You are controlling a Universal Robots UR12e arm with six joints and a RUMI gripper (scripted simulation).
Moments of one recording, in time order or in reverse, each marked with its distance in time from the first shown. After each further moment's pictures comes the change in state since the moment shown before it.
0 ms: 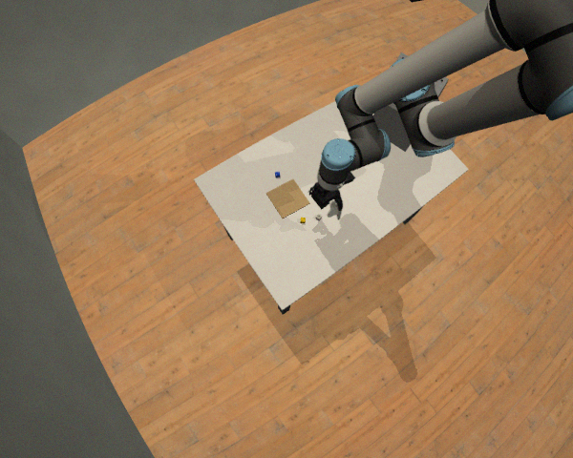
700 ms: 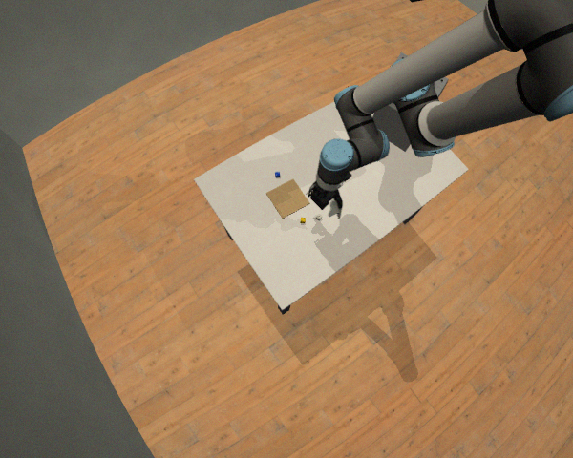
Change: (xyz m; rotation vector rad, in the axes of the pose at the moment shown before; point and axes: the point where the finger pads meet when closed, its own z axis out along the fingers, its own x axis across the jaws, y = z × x) arm -0.004 0.003 0.001 0.001 -0.002 -0.120
